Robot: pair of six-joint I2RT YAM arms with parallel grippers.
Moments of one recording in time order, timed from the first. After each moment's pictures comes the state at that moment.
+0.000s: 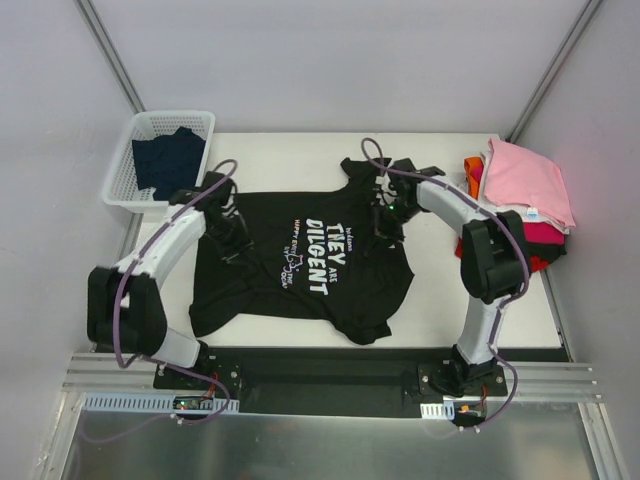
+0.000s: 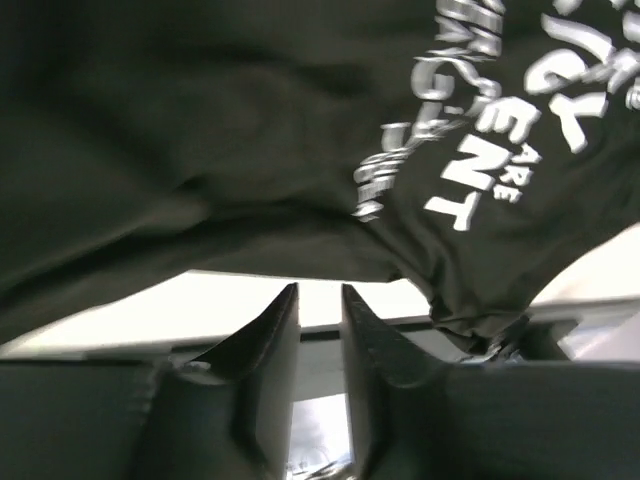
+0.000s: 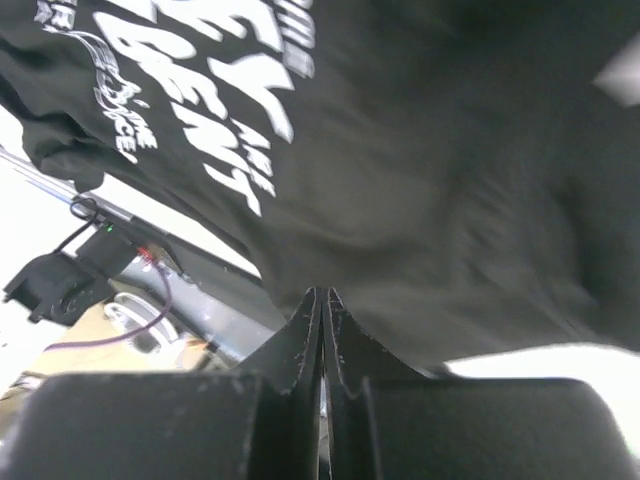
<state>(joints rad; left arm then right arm) -0.15 1.40 1.09 -1.02 0.26 -0.63 0.33 1.89 1.42 -0.99 -0.55 0.39</state>
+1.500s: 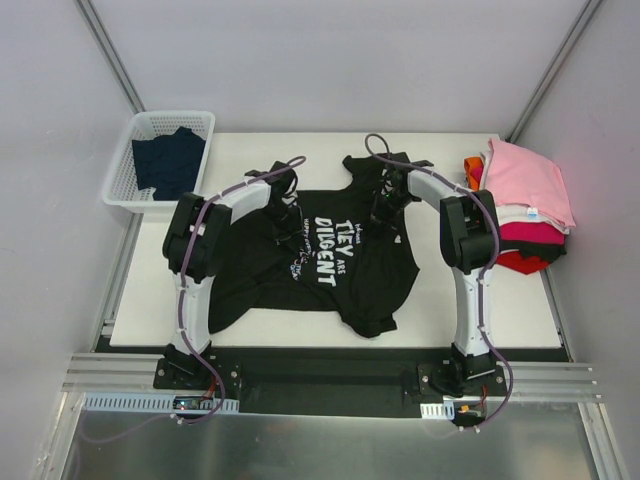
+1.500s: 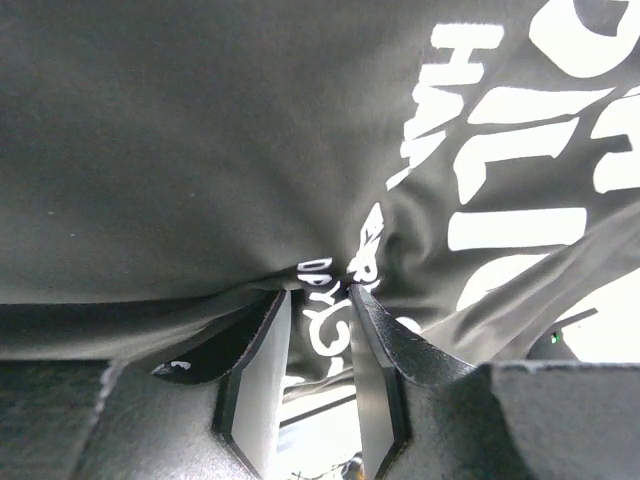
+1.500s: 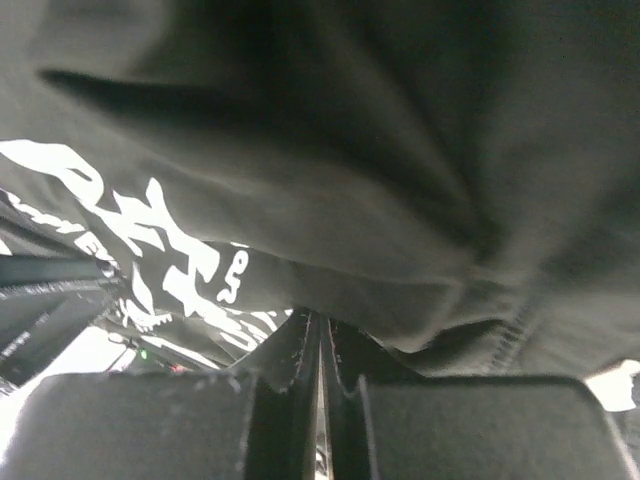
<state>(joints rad) -0.39 2.11 1.52 -0.83 0.41 -0.60 0.31 2.25 1.72 -0.90 -0.45 0.53</state>
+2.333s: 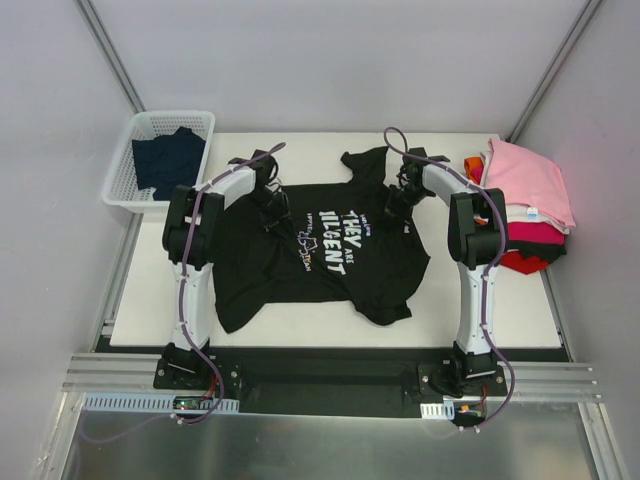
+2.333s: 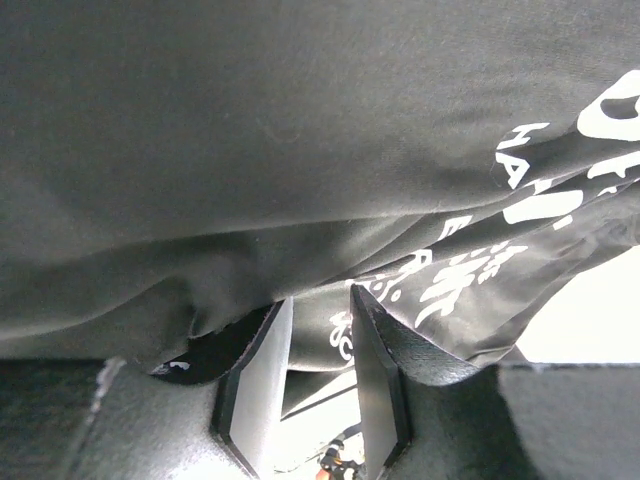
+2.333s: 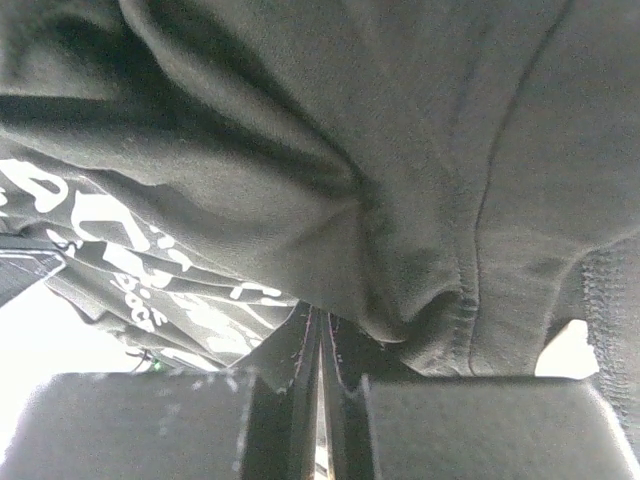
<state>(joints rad) -0.27 2.23 1.68 -0.91 0.46 -0.55 0.20 2.28 1.77 -0.93 -0.44 0.50</state>
